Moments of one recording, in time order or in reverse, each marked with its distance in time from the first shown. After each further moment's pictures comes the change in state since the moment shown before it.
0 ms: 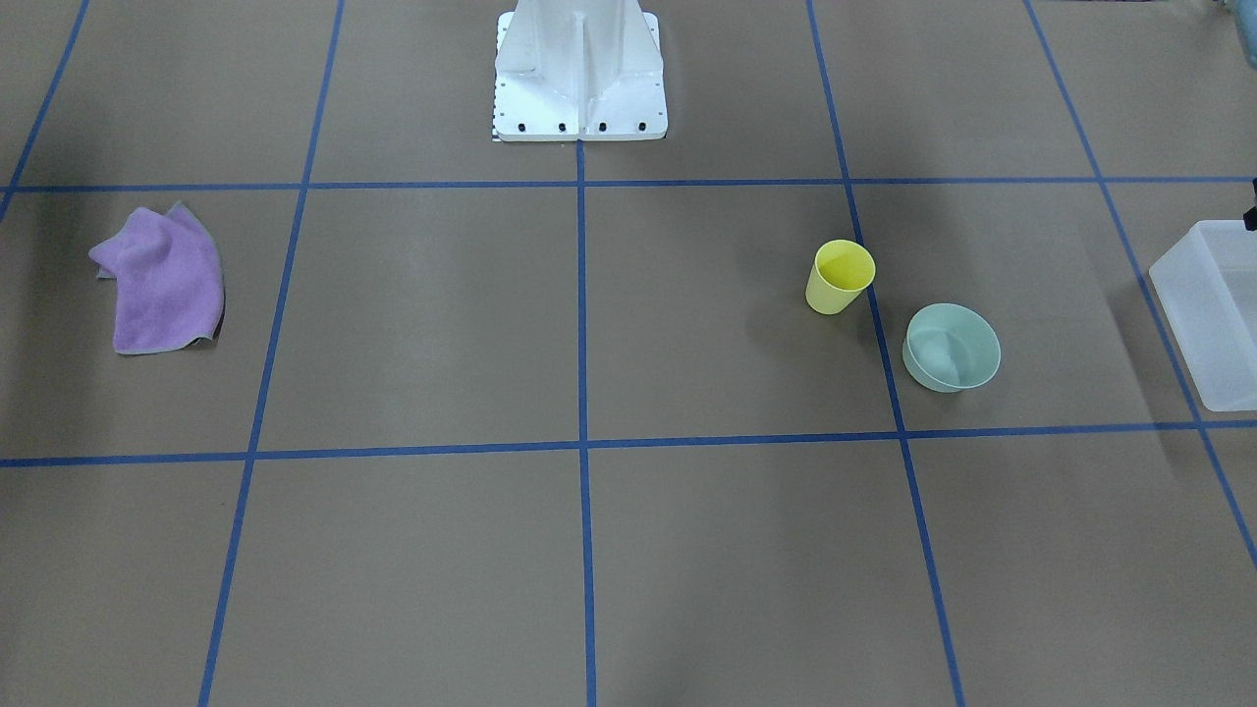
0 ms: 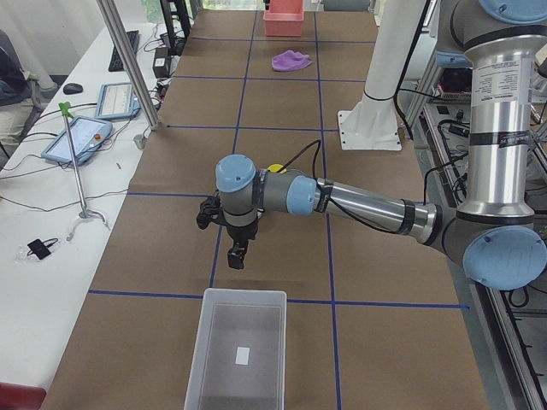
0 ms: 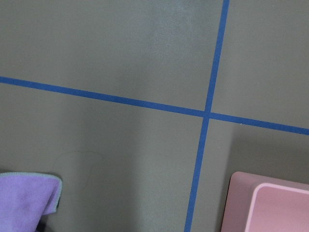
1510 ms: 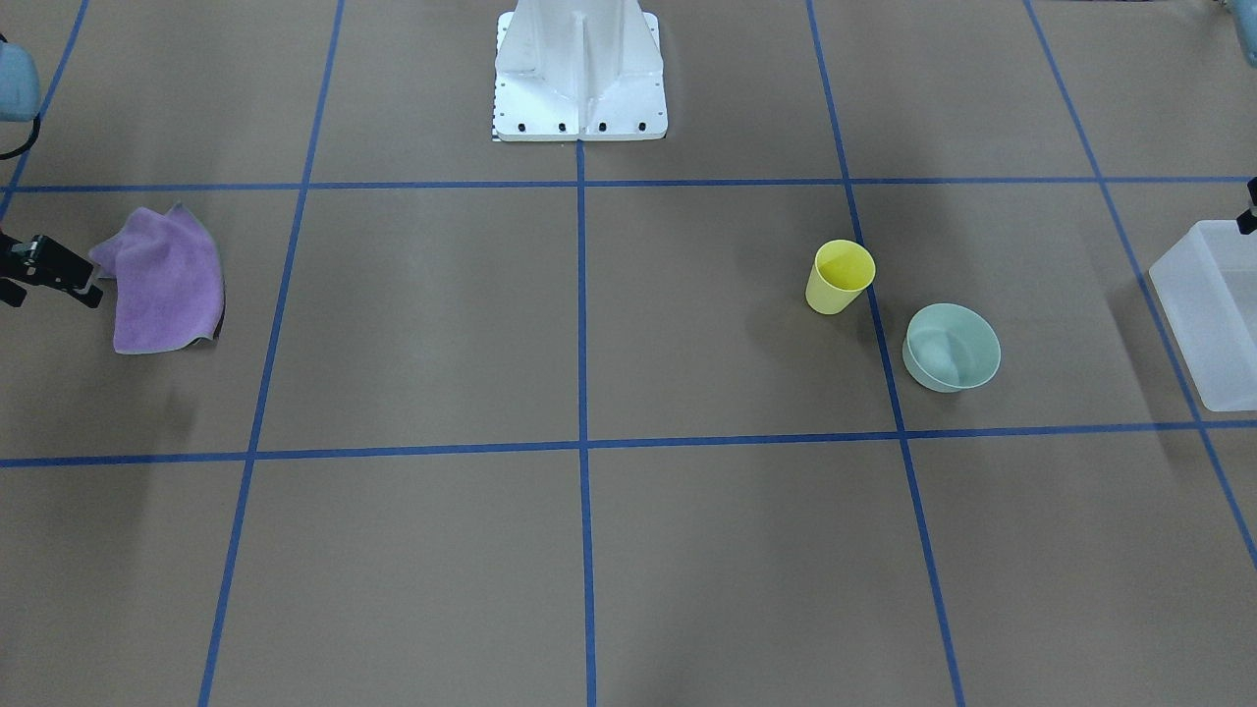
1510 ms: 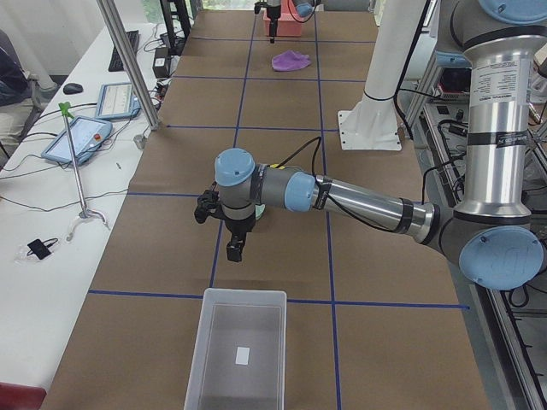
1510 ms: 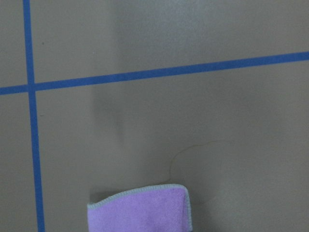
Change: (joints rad) left arm 0.004 -0.014 -0.011 -0.026 -0.027 -0.098; right arm -0.423 -0.085 0.052 0.444 -0.040 0.839
